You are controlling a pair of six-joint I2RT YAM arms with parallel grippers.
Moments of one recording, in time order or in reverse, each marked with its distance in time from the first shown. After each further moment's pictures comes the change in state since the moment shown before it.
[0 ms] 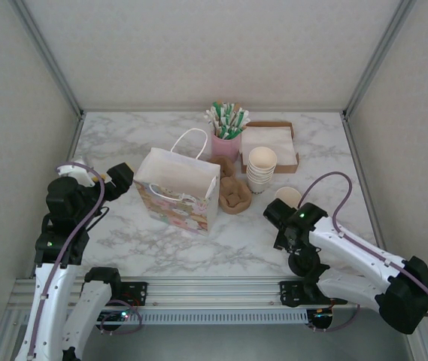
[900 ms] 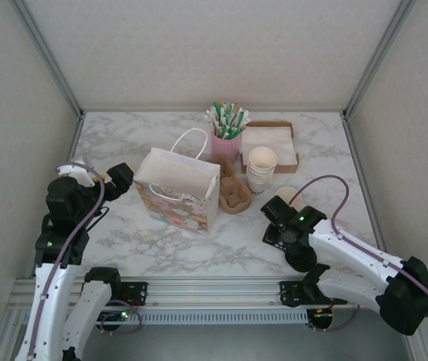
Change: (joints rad) left arm 0.000 0.000 0.000 0.000 0.000 0.000; right arm 0.000 -0.015 -0.050 0.295 -0.118 0.001
